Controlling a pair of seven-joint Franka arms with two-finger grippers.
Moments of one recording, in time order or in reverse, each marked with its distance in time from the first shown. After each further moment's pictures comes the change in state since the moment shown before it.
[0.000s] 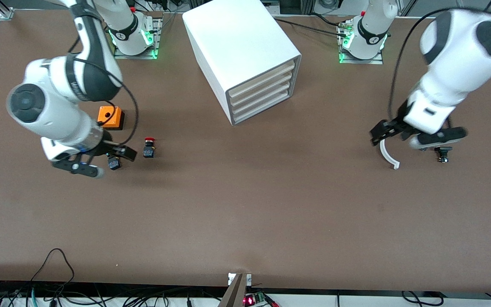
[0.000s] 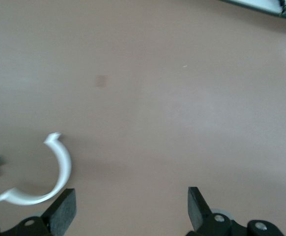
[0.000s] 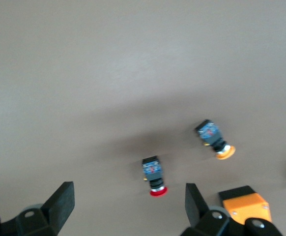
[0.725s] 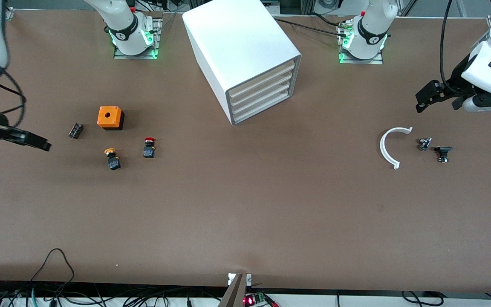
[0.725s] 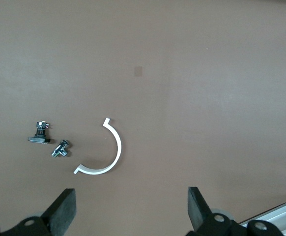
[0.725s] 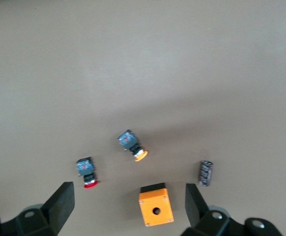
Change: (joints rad) left arm 0.000 -0.073 0.069 0.143 0.047 -0.271 0.169; right arm -0.448 -0.094 0.185 0.137 -0.079 -0.211 -0.284
